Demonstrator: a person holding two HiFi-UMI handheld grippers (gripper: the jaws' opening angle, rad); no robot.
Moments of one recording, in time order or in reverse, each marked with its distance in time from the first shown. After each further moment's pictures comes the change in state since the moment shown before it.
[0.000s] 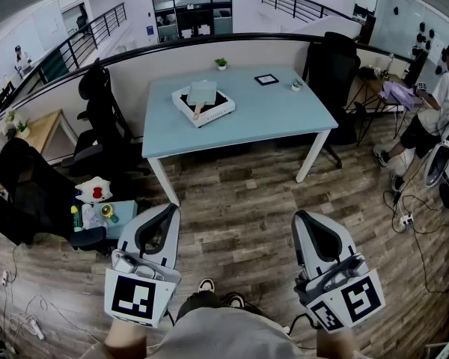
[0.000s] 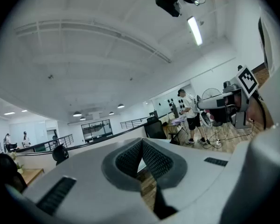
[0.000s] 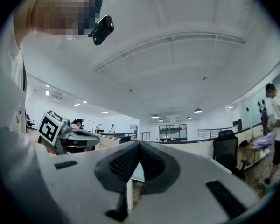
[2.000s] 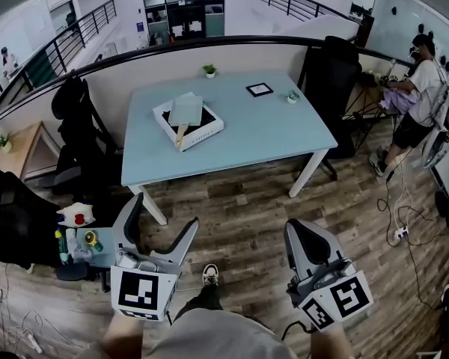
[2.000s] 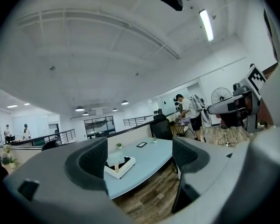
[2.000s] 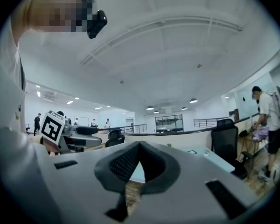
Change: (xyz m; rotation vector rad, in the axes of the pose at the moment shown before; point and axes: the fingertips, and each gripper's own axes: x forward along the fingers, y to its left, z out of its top) left arm 0.199 0.065 -0.027 -0.049 0.024 0.038; right arm 0.146 -0.128 -0.050 0.074 0.095 -0.038
